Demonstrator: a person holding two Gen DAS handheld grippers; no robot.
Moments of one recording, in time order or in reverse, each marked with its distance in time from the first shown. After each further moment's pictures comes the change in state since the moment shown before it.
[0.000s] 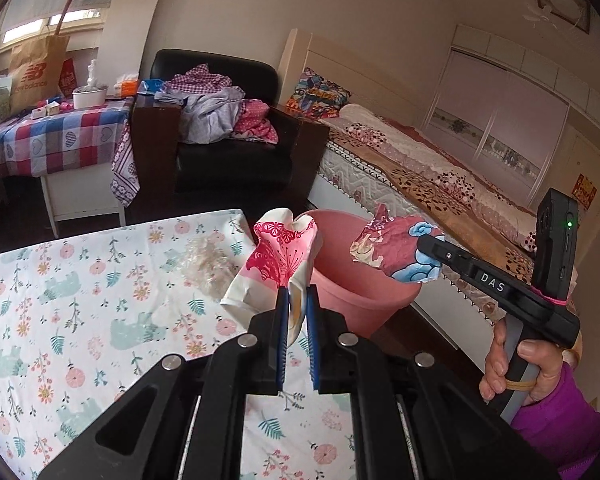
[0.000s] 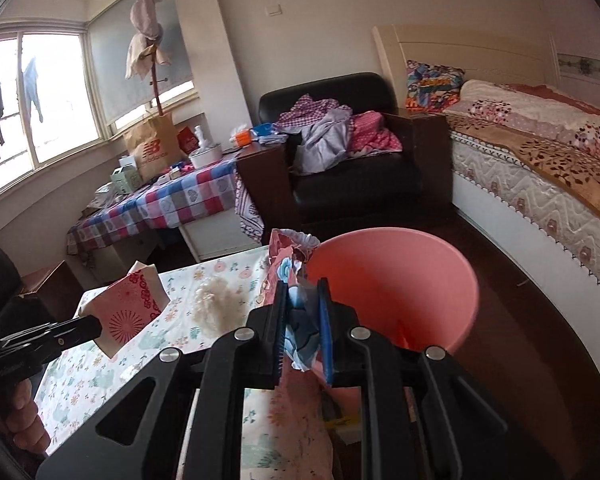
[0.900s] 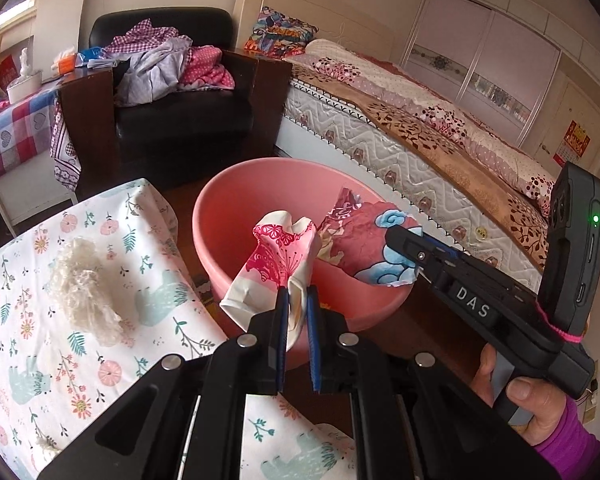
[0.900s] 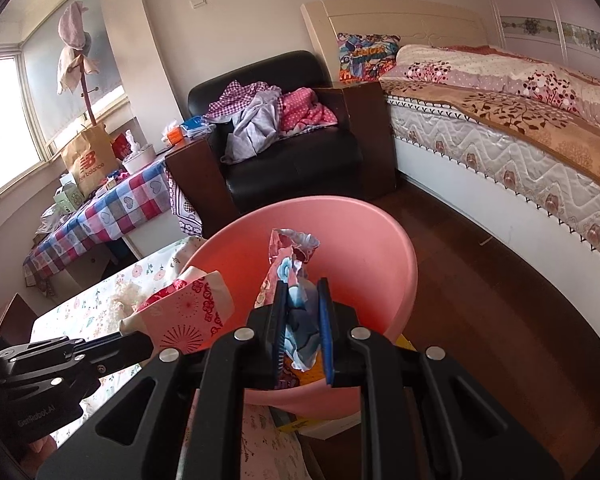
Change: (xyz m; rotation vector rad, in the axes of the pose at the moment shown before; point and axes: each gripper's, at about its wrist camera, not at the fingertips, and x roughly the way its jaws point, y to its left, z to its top) left arm 0.152 -0.070 0.012 0.092 0.217 -0.055; right arm 0.050 -0.058 -0.023 0.135 0.054 -0.149
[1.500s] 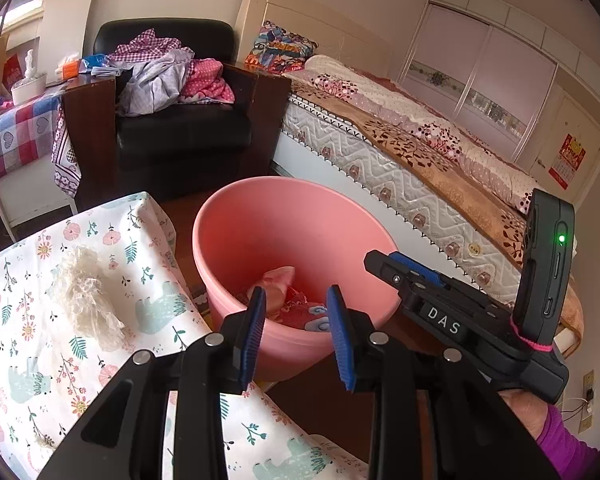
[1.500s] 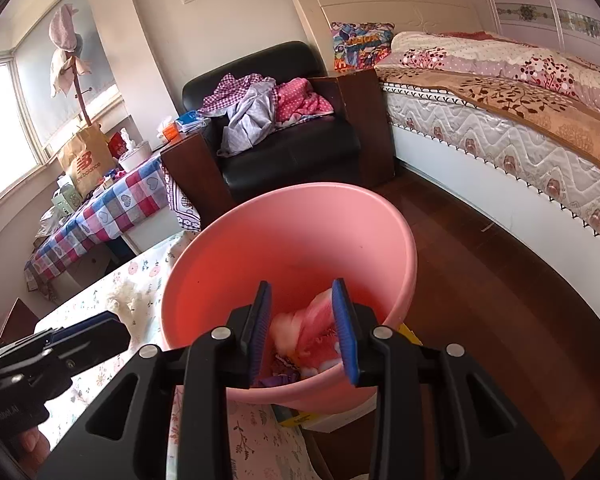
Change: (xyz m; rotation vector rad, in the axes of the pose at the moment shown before) left arm -0.021 0.002 0.001 -0.019 -0.064 -0.013; right arm 0.003 -0.001 -0.002 0.018 0.028 0.008
